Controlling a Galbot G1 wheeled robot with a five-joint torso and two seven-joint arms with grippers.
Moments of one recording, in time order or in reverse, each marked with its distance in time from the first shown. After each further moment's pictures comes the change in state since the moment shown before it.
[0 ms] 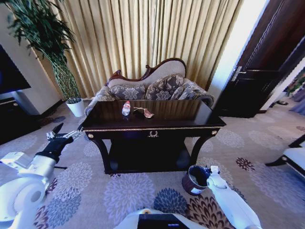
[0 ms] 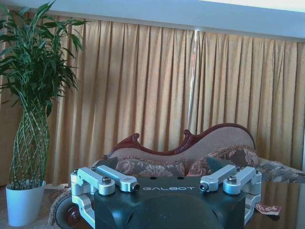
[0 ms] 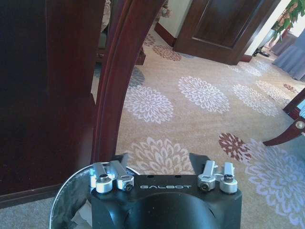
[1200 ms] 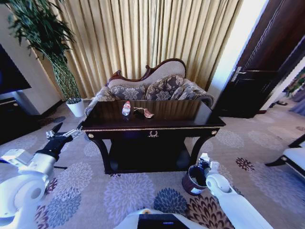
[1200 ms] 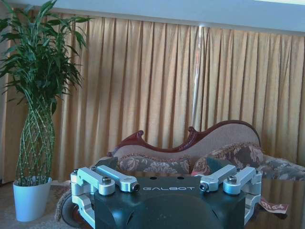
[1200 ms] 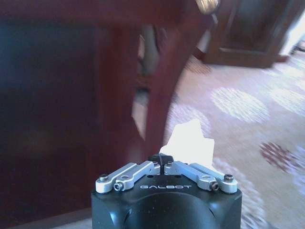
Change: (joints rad) left arm -0.016 0.014 -0.002 0.009 -0.005 0.026 -0.020; right arm -0.143 -0.054 0.023 0.339 0.175 -0.079 0.023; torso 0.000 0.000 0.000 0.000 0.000
